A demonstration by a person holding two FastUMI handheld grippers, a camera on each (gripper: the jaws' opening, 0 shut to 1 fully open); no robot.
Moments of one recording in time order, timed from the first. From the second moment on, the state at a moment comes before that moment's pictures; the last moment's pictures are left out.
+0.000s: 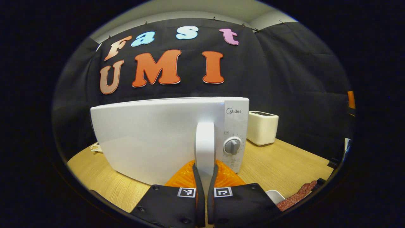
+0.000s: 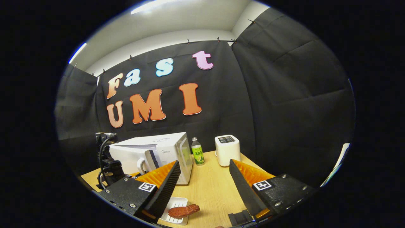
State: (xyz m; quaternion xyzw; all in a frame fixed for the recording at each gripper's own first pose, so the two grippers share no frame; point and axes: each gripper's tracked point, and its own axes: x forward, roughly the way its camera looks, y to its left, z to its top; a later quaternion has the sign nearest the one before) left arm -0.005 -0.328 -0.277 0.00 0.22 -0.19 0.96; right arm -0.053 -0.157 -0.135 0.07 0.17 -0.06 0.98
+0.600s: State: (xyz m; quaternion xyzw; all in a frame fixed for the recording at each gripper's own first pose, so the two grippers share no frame) left arm -0.104 -0.200 -0.244 0.00 0.22 -0.20 0.95; right arm -0.063 -0.105 -0.139 0.04 0.19 -0.05 0.98
